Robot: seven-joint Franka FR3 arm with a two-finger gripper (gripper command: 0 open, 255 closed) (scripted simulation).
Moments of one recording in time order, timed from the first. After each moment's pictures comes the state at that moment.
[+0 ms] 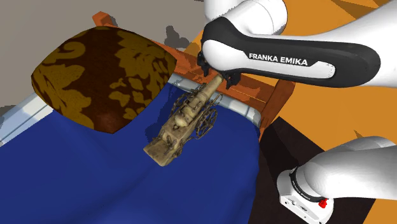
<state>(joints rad) -0.37 -0.41 0.49 -2.28 0.12 1.94 1.41</state>
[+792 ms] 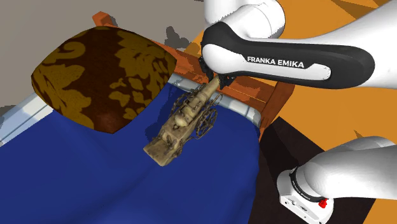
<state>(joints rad) -0.37 -0.40 0.50 -2.29 0.12 1.96 1.42</state>
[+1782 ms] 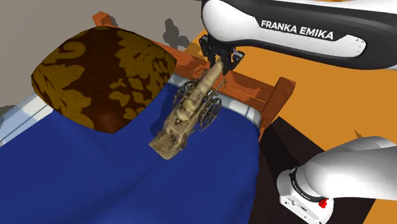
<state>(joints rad) -0.38 -0.42 0.47 -2.13 0.11 1.77 1.40</state>
